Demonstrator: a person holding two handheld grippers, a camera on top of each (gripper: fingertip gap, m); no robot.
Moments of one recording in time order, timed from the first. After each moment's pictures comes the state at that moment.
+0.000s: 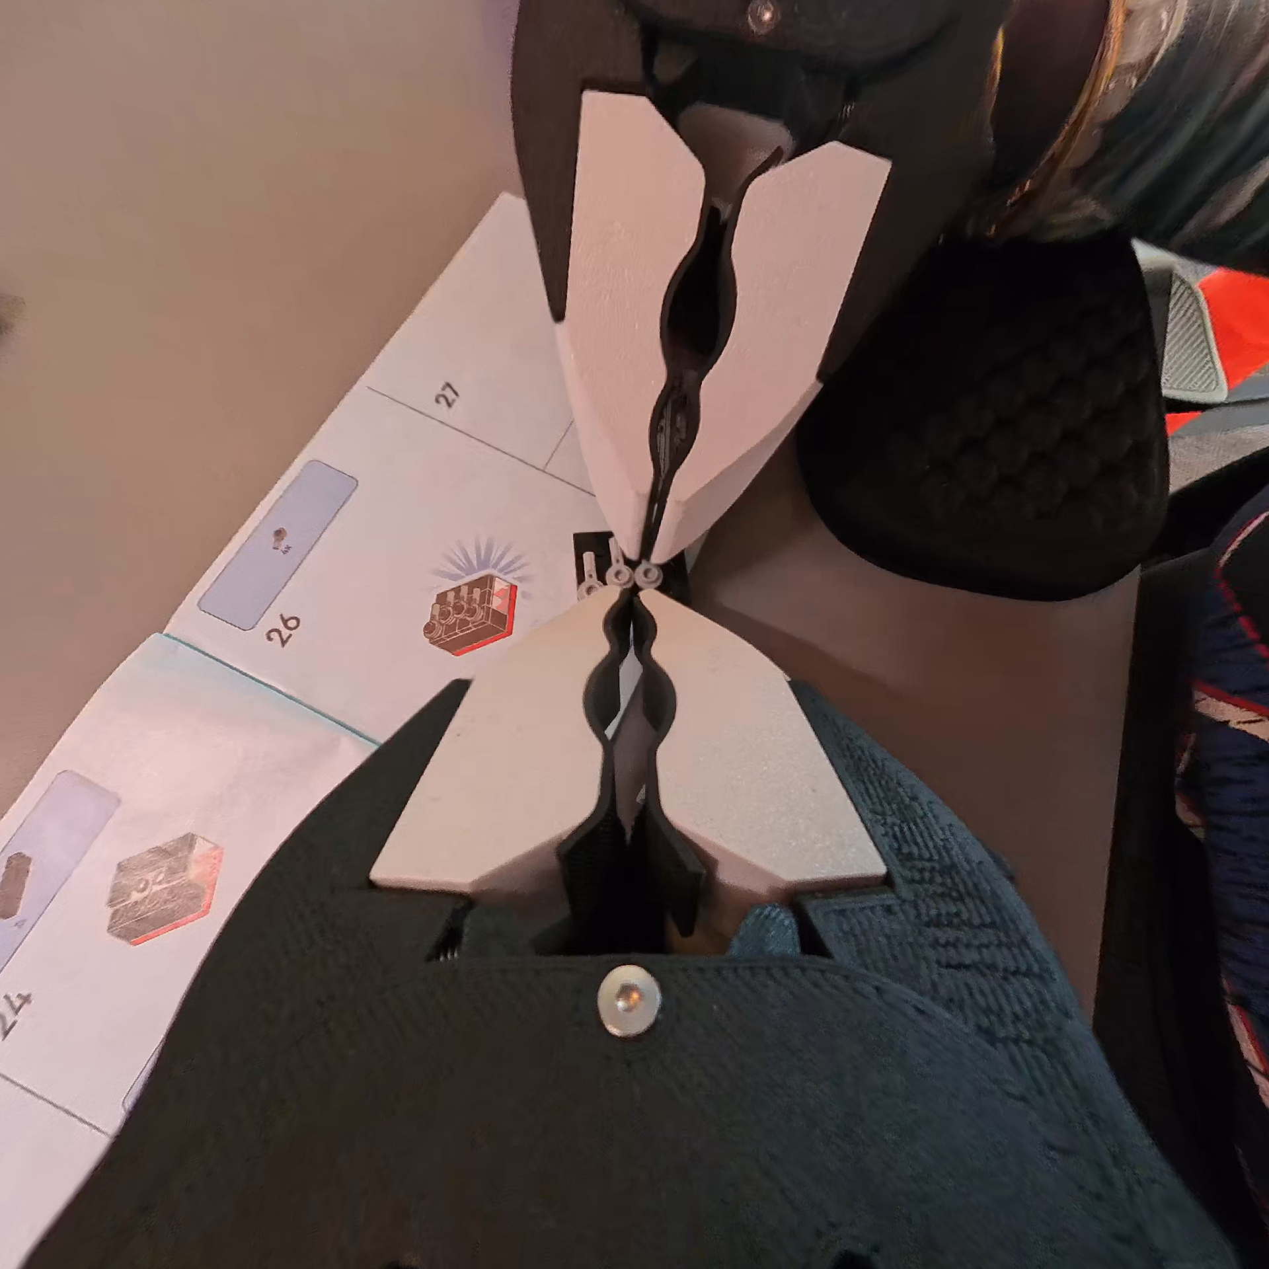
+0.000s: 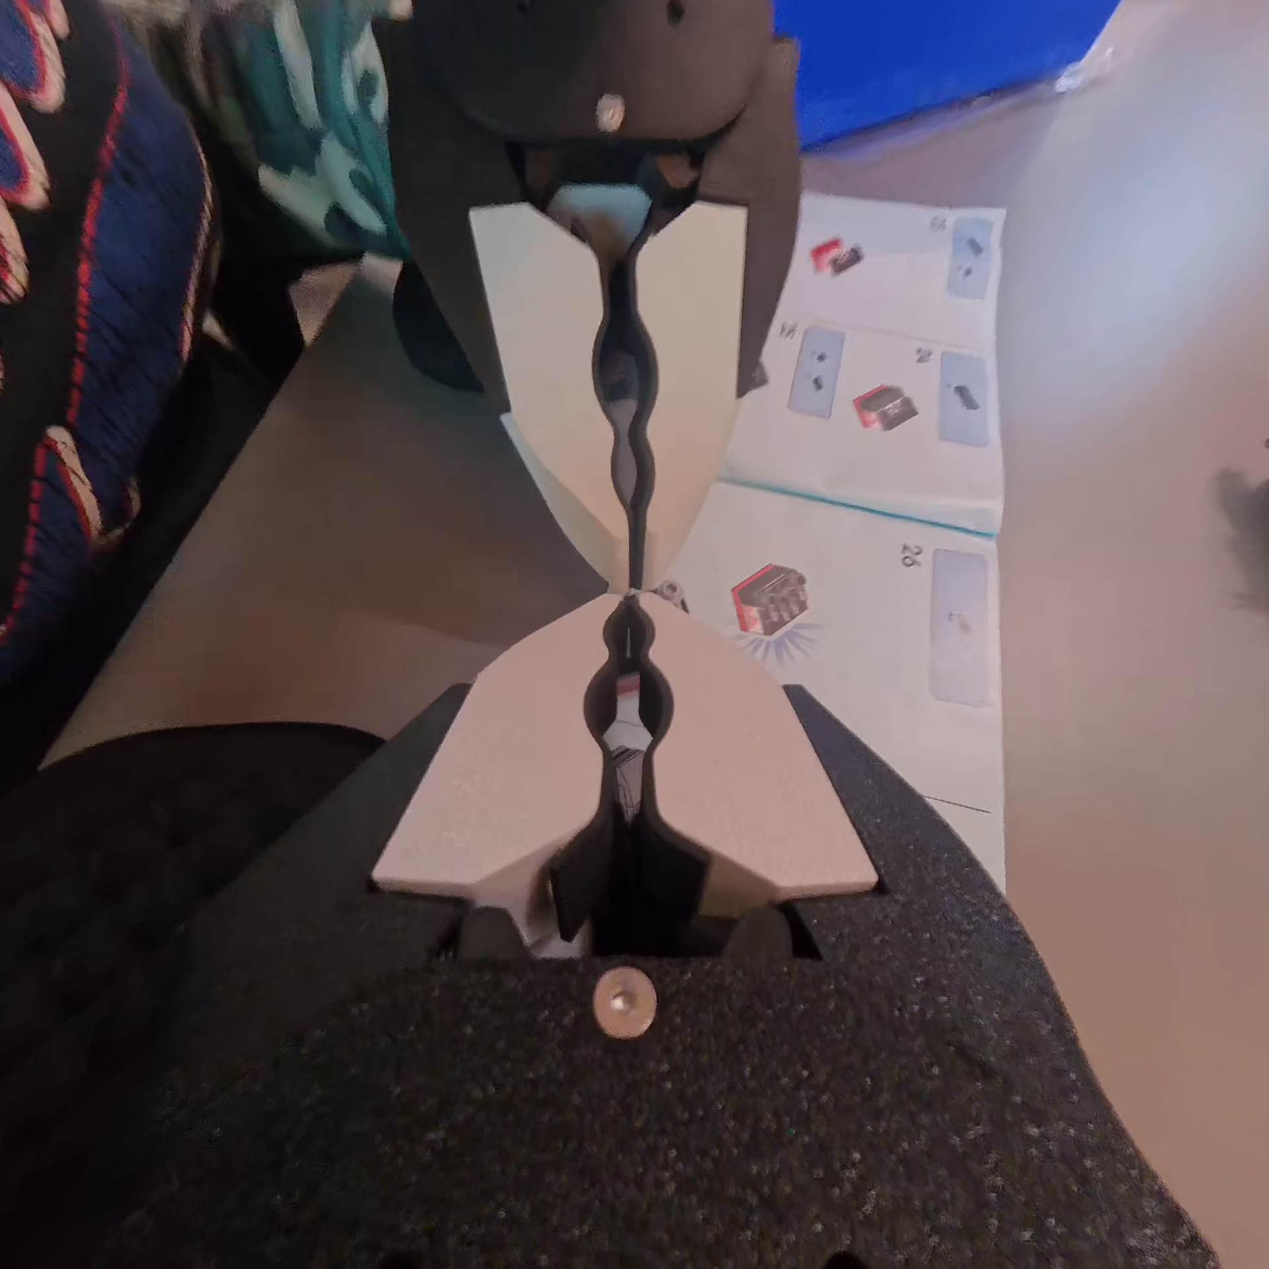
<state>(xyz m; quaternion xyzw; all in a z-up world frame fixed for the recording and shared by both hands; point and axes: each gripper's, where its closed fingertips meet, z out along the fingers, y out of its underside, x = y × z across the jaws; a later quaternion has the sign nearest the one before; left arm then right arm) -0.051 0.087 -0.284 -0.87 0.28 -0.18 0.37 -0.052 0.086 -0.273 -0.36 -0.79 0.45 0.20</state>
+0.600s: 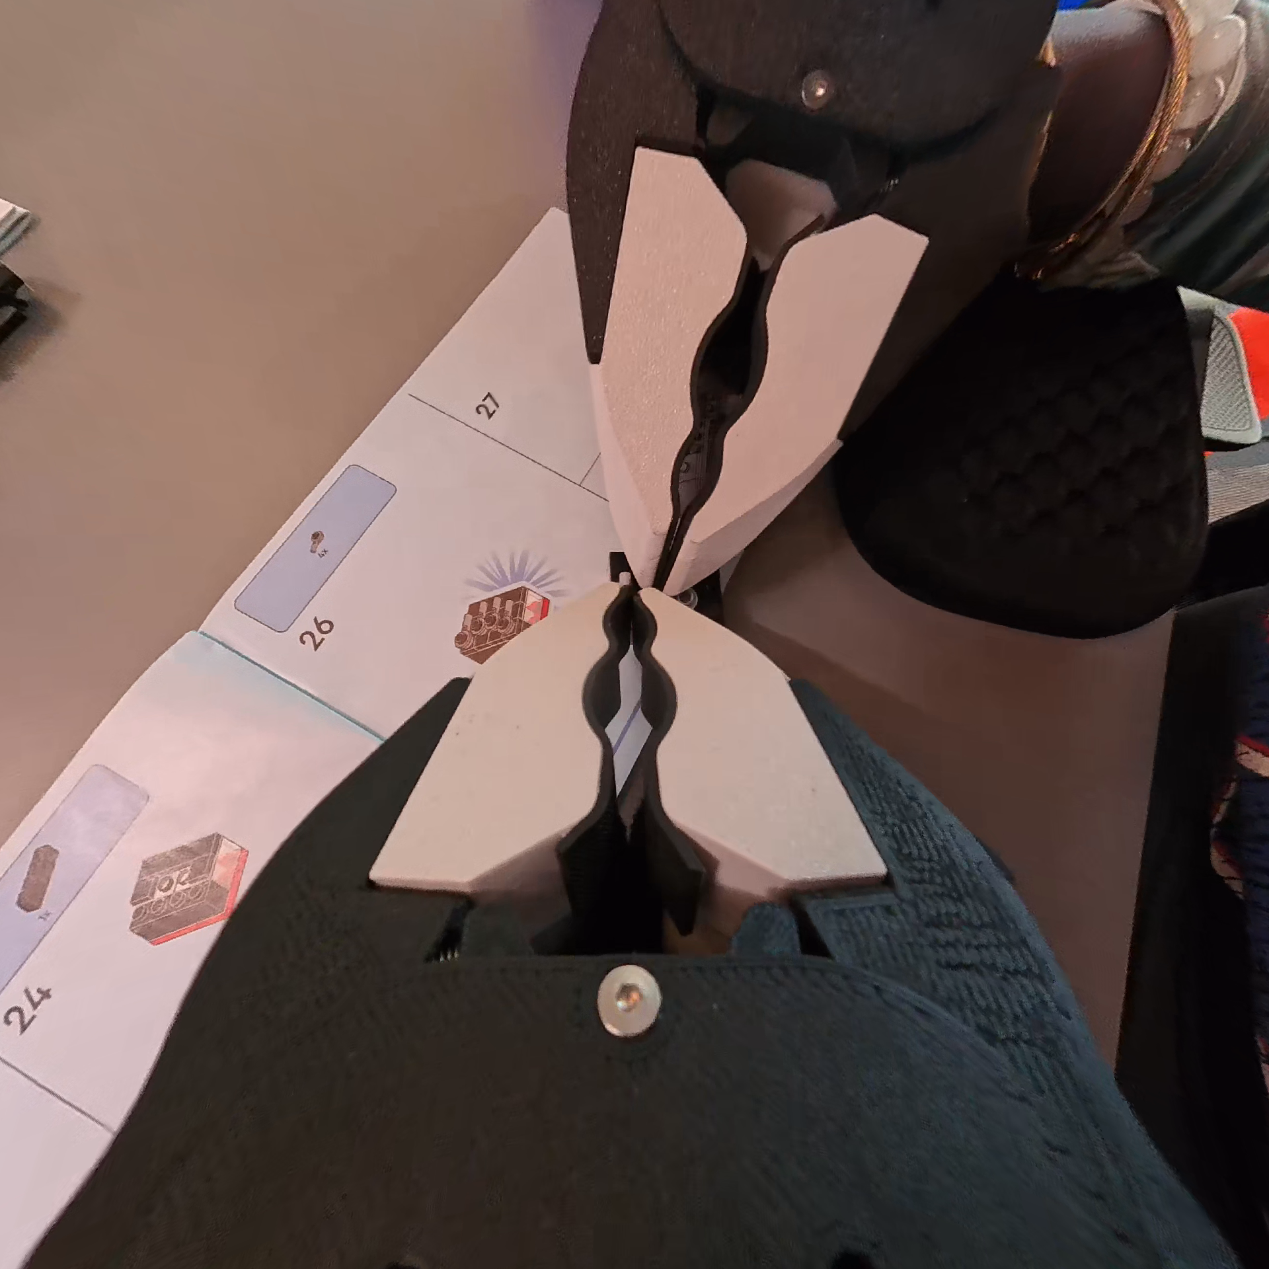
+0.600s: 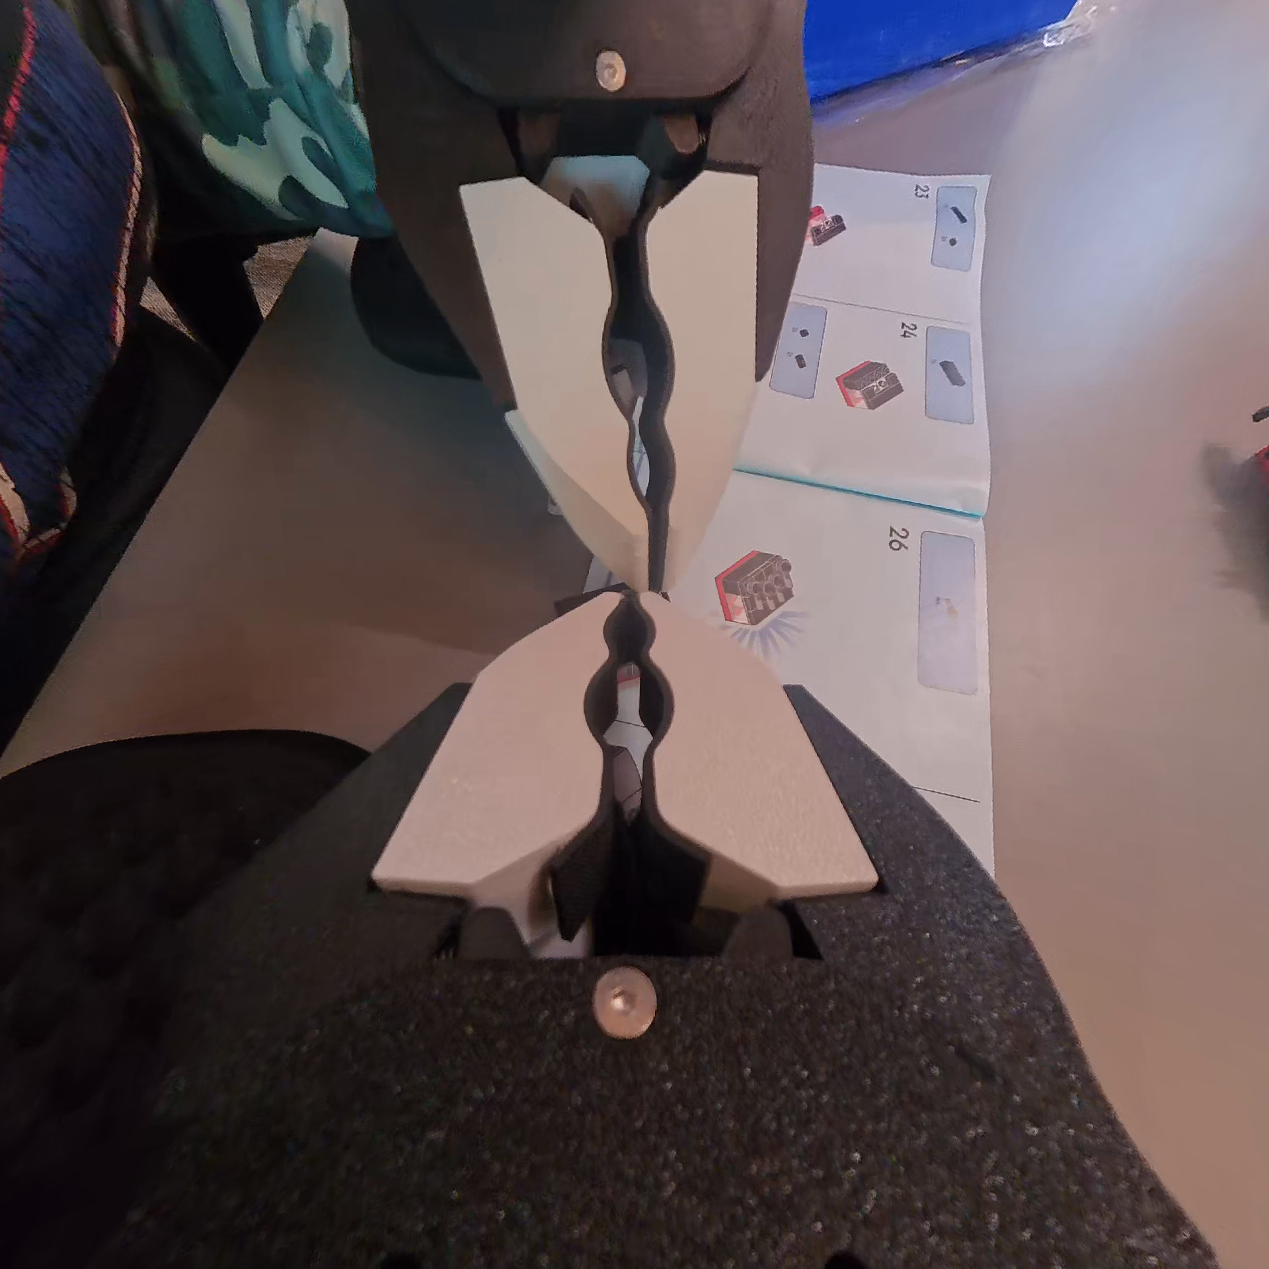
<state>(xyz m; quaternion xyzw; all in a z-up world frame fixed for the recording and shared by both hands) -0.056 0.098 -0.283 -0.88 0.25 -0.17 0.38 -0.058 0.090 -0.281 -0.37 -0.80 0.43 0.21</state>
